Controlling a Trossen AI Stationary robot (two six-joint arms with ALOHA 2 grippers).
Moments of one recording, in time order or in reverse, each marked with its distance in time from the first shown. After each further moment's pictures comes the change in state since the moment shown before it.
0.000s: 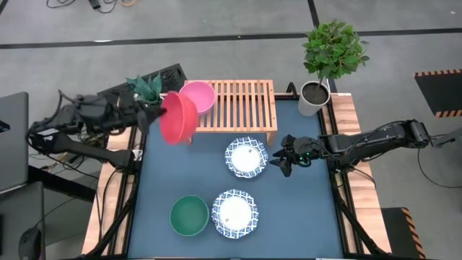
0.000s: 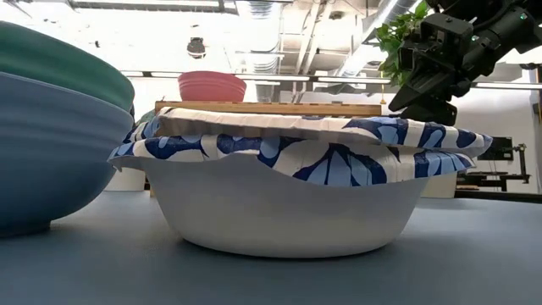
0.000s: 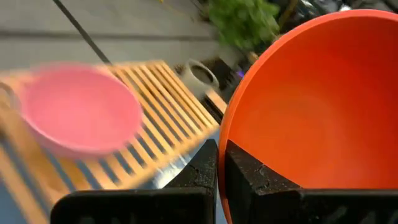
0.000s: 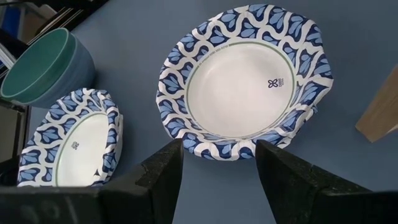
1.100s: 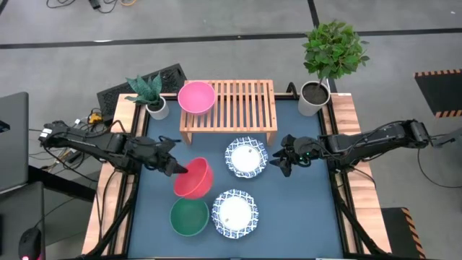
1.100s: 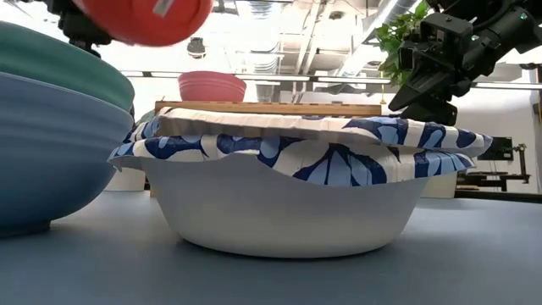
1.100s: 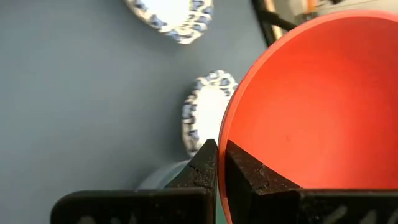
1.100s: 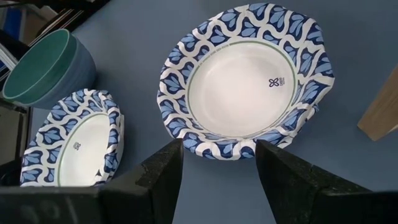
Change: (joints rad) left arm -0.166 -0.042 -0.674 0.380 0.502 -0.467; right arm 0.001 0.000 0.000 0.001 -0.002 0.011
